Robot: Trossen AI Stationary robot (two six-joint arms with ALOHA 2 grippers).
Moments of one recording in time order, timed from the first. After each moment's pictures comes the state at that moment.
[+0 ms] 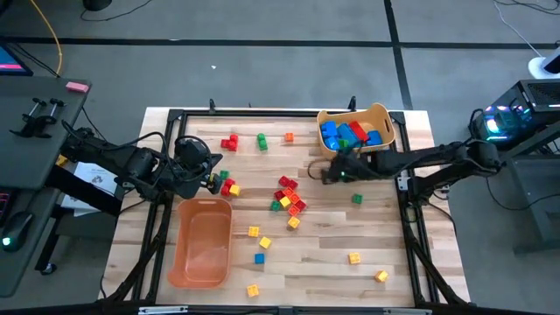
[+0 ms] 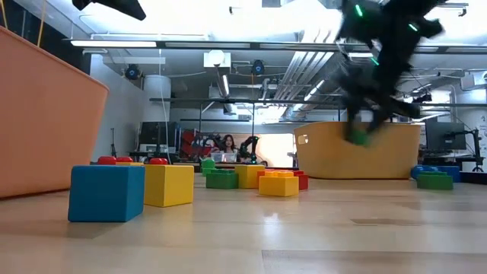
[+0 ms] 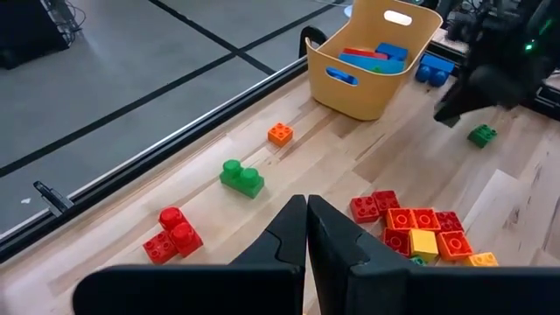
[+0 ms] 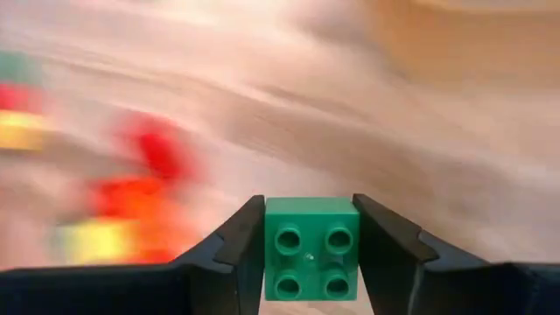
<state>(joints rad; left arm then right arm) -0.37 1.06 1.14 -1.03 -0.91 -0.84 -0.07 1.31 0.78 -0.54 0.27 1.17</state>
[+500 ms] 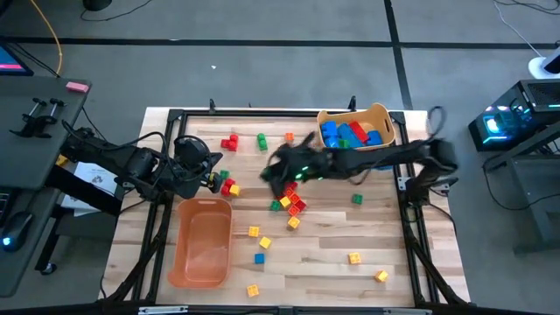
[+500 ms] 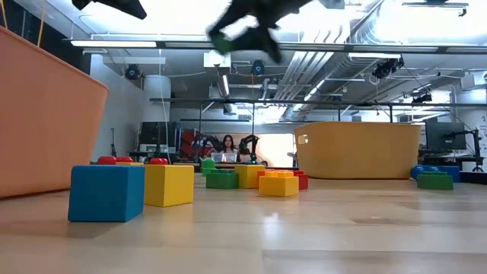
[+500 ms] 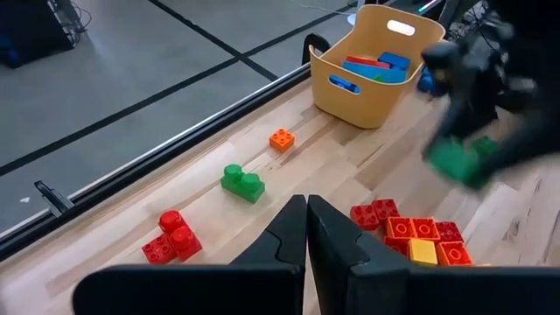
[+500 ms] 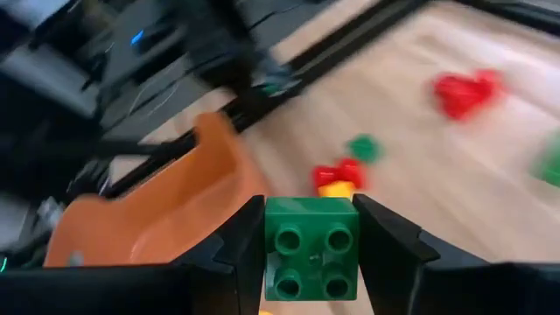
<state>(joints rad) -0.37 1.06 1.14 -1.02 -0.93 -0.86 0.03 1.73 1.39 -0.15 0.12 0.58</state>
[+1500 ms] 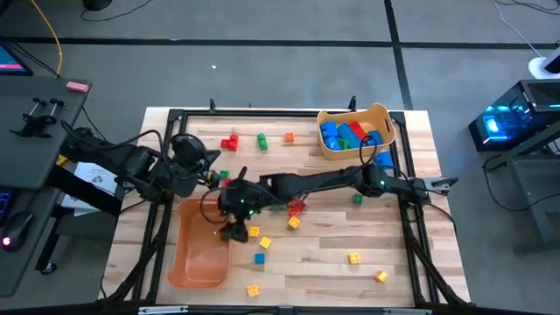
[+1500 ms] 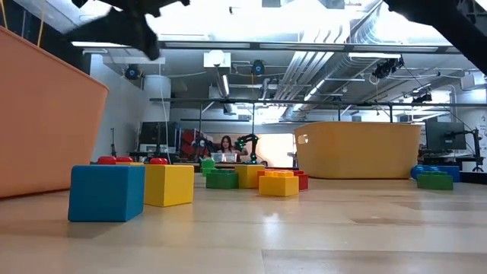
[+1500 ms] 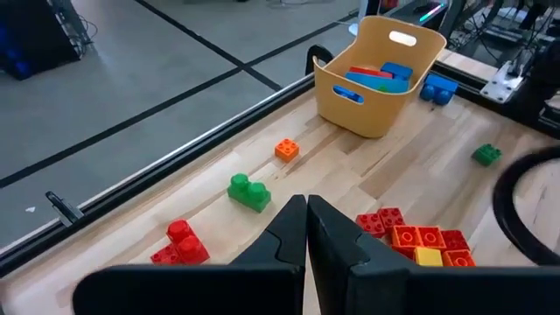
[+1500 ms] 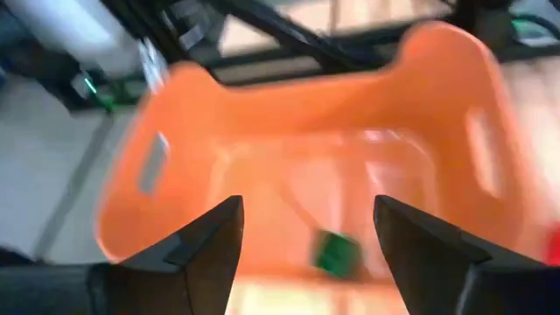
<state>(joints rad) -0.37 1.03 1.14 -1.02 -0.96 -0.83 0.14 2.43 2.35 -0.54 -0.22 0.24</state>
